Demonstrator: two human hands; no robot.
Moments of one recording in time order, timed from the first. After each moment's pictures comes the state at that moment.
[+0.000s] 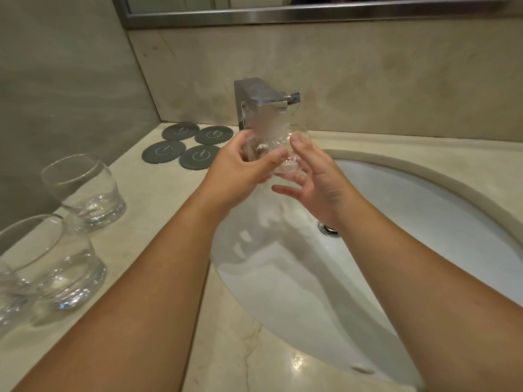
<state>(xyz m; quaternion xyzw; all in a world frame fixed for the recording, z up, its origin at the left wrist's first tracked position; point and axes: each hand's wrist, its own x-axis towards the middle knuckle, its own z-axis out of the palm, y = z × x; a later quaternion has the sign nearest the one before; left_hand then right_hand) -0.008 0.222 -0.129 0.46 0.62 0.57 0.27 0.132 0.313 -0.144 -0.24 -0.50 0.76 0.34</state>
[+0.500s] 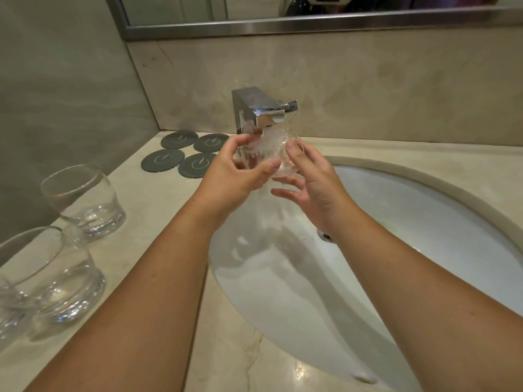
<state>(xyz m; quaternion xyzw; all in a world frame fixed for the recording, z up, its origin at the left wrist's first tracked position) -0.013 0.221 -0.128 0.43 0.62 0.59 0.29 0.125 0.312 -0.148 -0.26 -0.50 0.73 0.39</state>
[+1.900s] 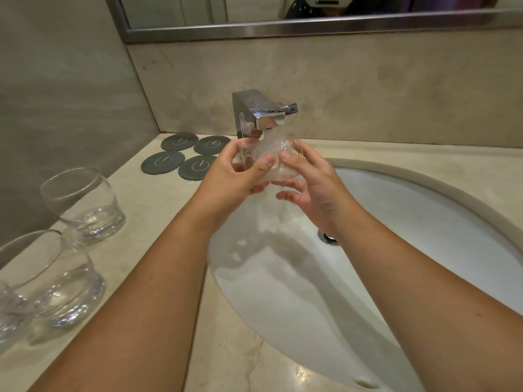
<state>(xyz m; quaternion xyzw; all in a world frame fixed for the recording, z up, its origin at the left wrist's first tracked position) -0.014 0.221 -0.129 0.43 0.59 0.61 0.31 0.128 0.314 -0.147 -0.24 -0.52 0.73 0.37</state>
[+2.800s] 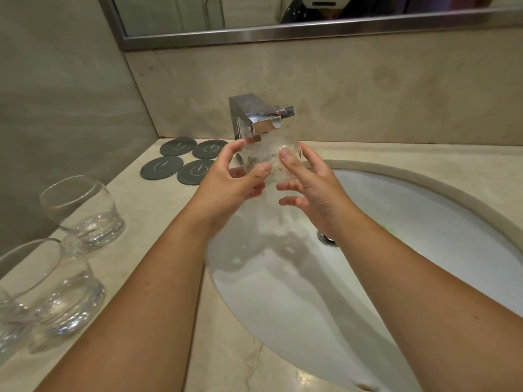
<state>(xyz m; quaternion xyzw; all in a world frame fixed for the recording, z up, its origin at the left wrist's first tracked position) -0.017 0.219 -0.129 0.41 0.59 0.61 0.34 0.130 0.310 -0.142 -0.29 -0.52 0.71 0.39</state>
